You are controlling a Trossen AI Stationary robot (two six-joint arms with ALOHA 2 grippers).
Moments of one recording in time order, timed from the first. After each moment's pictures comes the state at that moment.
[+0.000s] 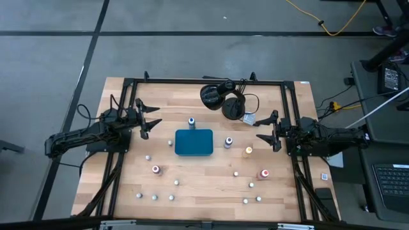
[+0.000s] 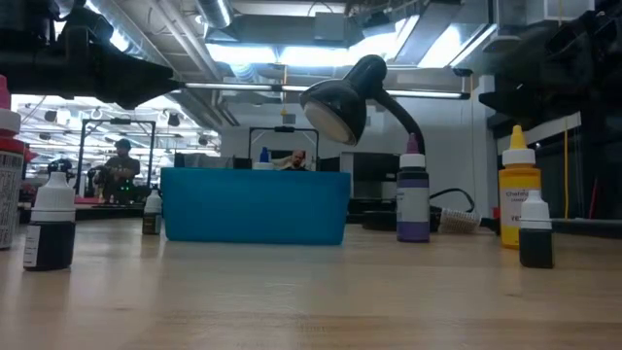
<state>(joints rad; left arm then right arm) 0.33 0.05 0.01 0.15 0.04 0.05 -0.01 0.01 0.01 0.03 0.06 0.10</state>
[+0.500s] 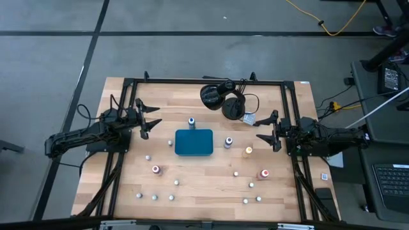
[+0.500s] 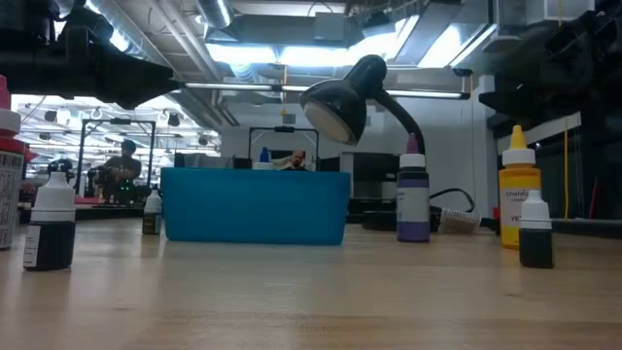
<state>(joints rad) 0.33 0.05 0.01 0.15 0.04 0.05 -0.01 0.01 0.01 0.03 0.06 0.10</state>
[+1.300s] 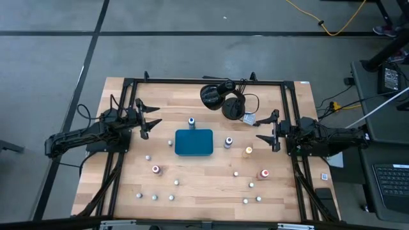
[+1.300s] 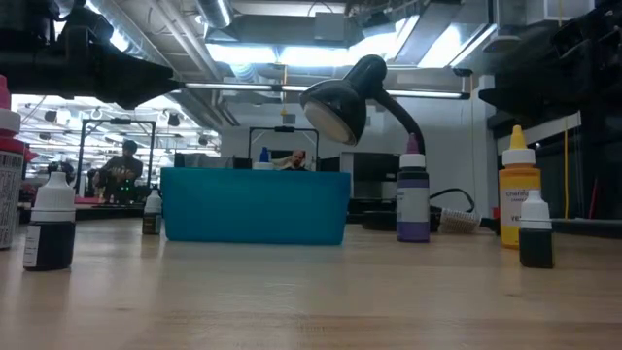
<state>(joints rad) 0.33 0.05 0.01 0.15 0.04 0.05 -0.01 0.01 0.01 0.03 0.06 -0.06</state>
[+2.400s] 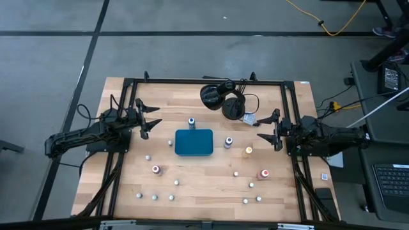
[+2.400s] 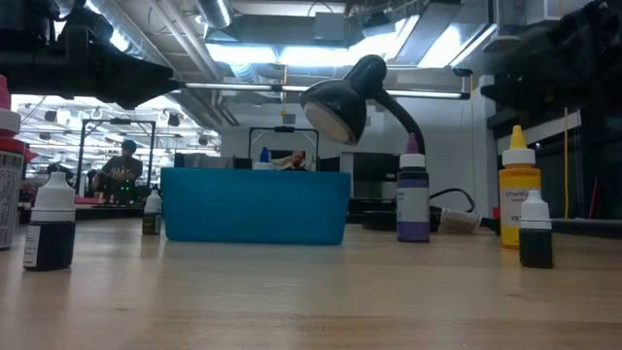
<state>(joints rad) 0.33 0.05 0.01 0.15 0.04 0.05 -0.01 0.03 0.08 -0.04 0.06 0.07</state>
